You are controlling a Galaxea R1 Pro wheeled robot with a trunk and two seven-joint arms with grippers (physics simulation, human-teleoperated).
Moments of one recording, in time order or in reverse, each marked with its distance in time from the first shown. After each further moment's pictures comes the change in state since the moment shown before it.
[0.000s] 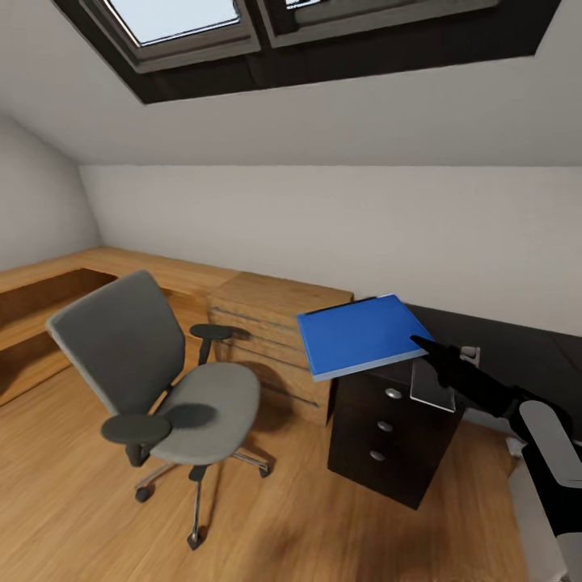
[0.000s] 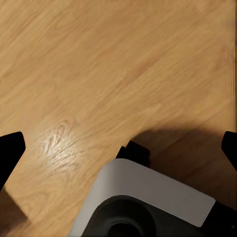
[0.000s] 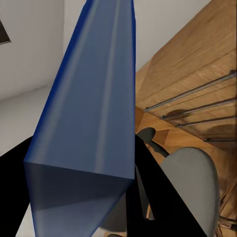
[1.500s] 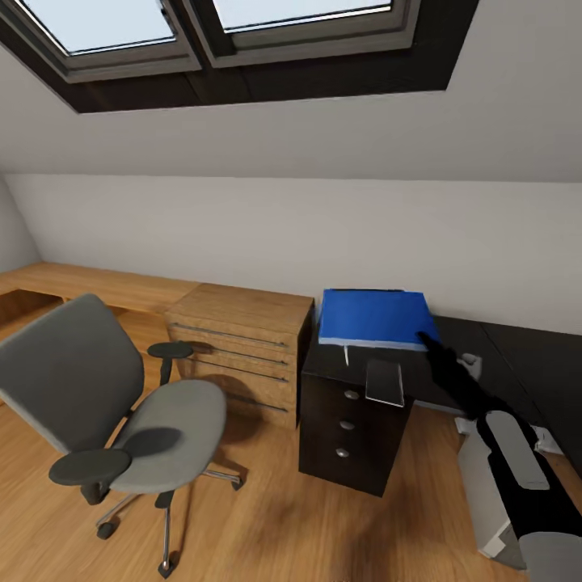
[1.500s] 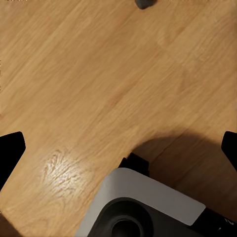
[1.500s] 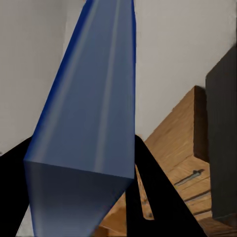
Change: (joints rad) left arm 0.000 -0.004 0.001 0.019 0.001 -0.098 -0.001; right arm 0.000 0.114 0.005 0.092 0.013 -0.394 -0.016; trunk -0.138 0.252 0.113
